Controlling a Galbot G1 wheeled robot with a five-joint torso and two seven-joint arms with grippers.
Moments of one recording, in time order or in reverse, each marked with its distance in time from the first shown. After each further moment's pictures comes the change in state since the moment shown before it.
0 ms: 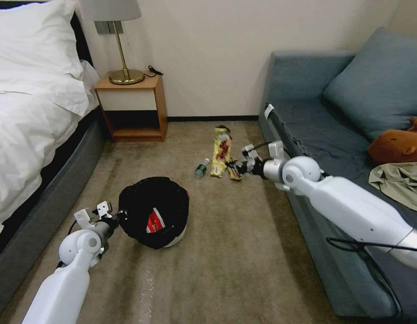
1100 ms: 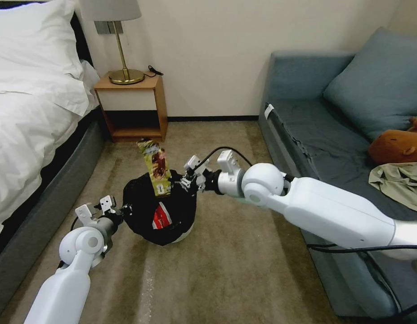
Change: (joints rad) left arm 0.062 -0.018 -0.021 -0.195 -0.069 0.043 -0.090; right arm 0.083 0.096 -0.261 0.273 -0.125 0.056 0.061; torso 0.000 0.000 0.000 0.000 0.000
